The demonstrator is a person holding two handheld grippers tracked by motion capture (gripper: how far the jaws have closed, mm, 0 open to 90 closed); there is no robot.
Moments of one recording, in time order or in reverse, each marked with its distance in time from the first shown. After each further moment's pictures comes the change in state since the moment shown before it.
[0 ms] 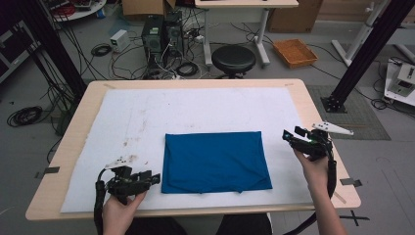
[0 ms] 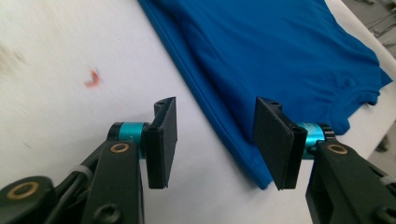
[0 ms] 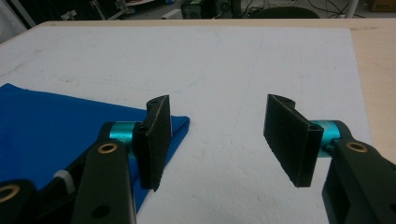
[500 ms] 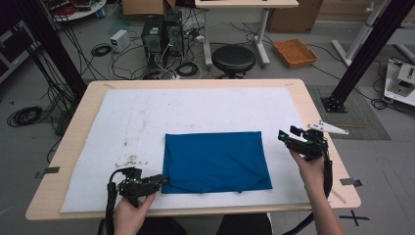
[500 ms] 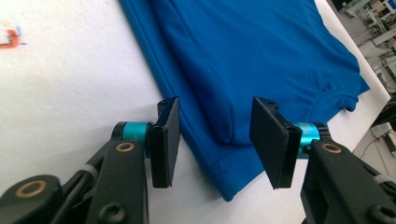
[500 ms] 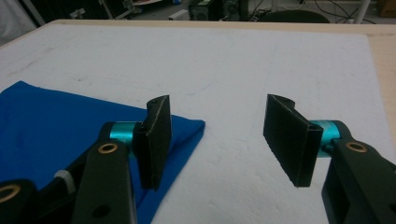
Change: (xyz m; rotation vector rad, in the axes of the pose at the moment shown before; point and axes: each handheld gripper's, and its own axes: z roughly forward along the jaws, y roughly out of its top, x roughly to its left) left arm -0.015 -0.005 0.021 0.018 -0.039 -0.073; right arm 0.013 0.002 0.004 -0.005 0.022 -0.026
